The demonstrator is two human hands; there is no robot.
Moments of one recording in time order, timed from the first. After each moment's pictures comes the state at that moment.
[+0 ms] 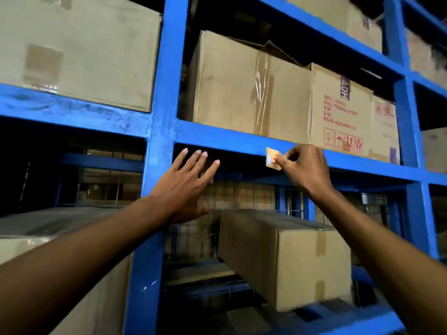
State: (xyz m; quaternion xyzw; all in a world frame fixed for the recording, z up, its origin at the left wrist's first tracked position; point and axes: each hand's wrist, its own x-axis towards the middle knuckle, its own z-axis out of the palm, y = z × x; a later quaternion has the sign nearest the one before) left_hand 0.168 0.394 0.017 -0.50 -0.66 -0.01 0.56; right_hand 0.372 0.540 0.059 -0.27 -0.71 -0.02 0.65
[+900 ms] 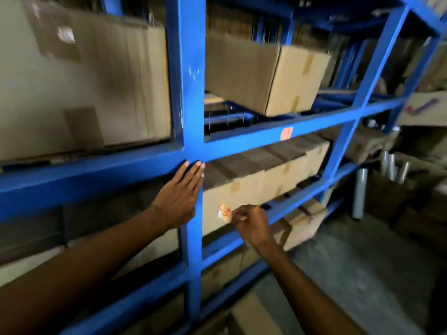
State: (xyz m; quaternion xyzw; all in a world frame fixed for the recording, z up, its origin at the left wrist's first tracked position) left_hand 0.109 0.281 -0.353 -0.69 -0.62 0.12 0.35; right_hand 0.300 0.338 -0.408 -0.50 -0.76 0.27 0.33
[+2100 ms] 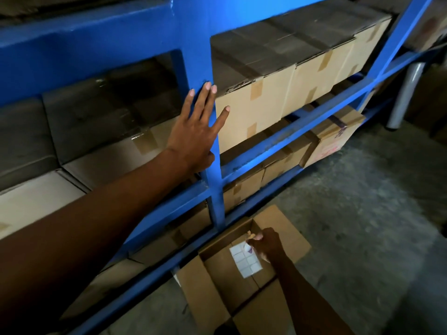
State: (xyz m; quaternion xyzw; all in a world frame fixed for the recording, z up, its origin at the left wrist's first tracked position) left_hand 0.118 0.291 -0.443 -0.70 -0.64 0.13 0.29; right_hand 0.325 0.247 -0.641 -0.65 -0.56 0.51 0.04
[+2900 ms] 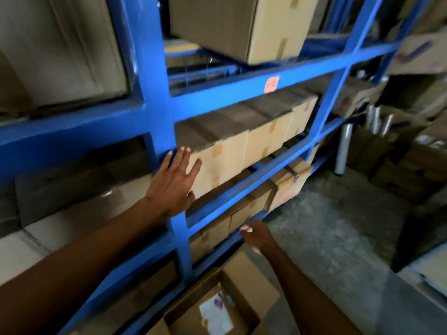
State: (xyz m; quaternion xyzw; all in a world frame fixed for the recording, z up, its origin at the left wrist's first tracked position) left_hand 0.146 0.300 -0.408 -0.73 -0.65 0.04 0.18; right_hand 0.371 0.336 -0.539 -0.60 -0.67 0.41 0.14
